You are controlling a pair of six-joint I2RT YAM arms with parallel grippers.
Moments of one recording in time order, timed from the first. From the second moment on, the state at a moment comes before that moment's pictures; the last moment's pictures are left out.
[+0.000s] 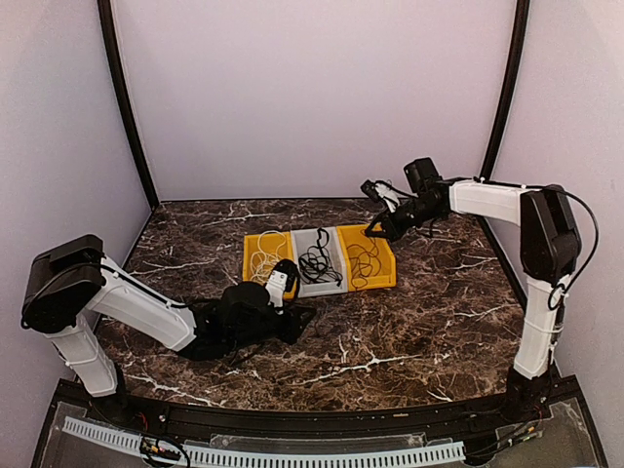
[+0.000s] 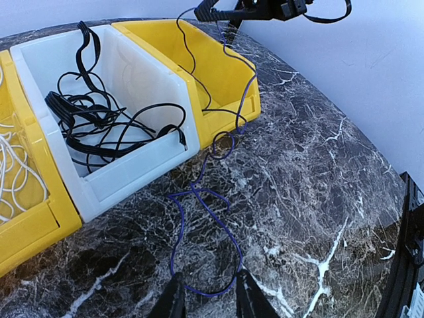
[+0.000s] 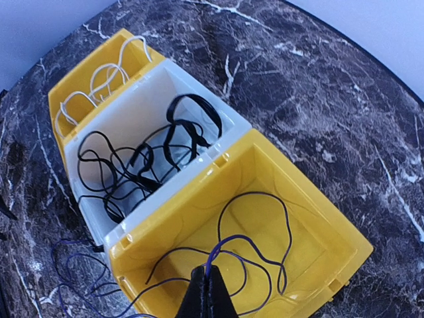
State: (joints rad) left arm -1.09 1.70 0.65 0.63 -0.23 -0.48; right arm 0.38 1.97 1.54 -0.47 -0.64 -0.36
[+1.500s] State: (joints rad) left arm -1.05 1.98 1.25 0.32 -0.16 -0.45; right arm 0.42 1.74 1.41 -0.69 -0.43 -0.47
